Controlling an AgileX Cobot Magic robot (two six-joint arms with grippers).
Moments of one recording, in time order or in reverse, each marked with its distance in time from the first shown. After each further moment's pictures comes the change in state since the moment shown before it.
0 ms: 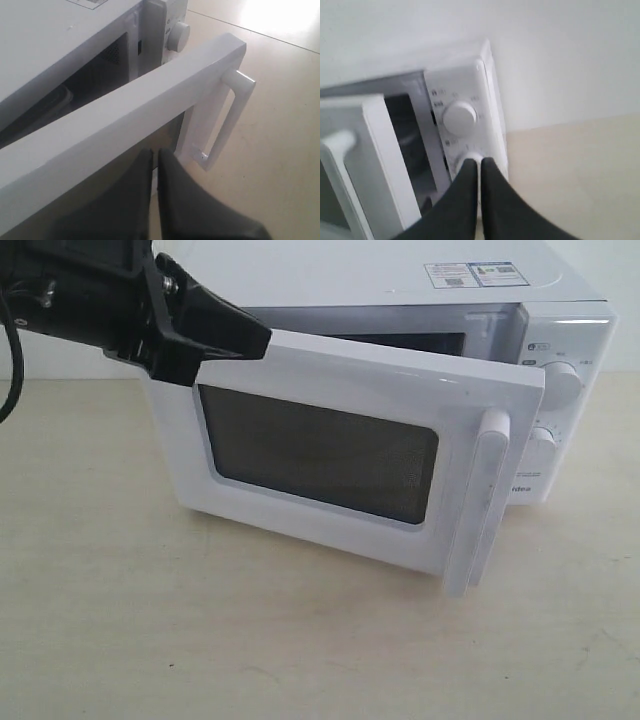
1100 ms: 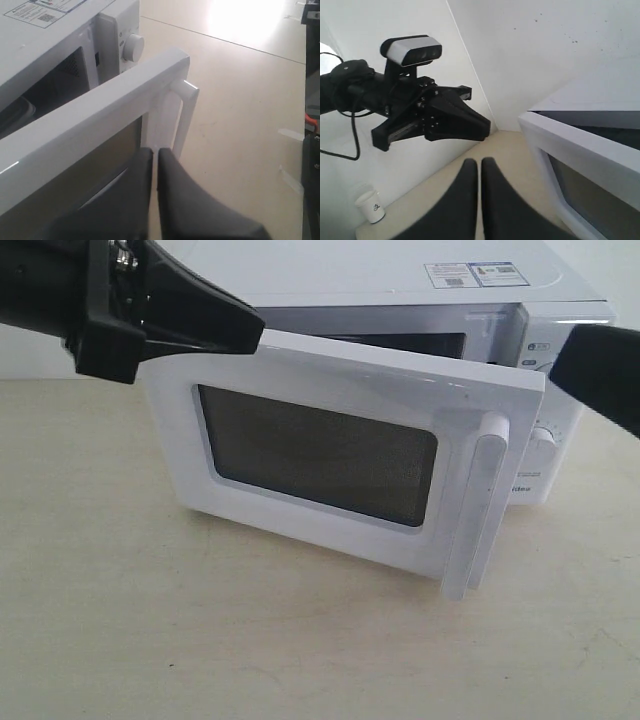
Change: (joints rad) left arm 0.000 -0.097 0.000 0.000 0.133 -0.027; right arm 0.000 0.591 -0.384 -1.223 -0.924 1.419
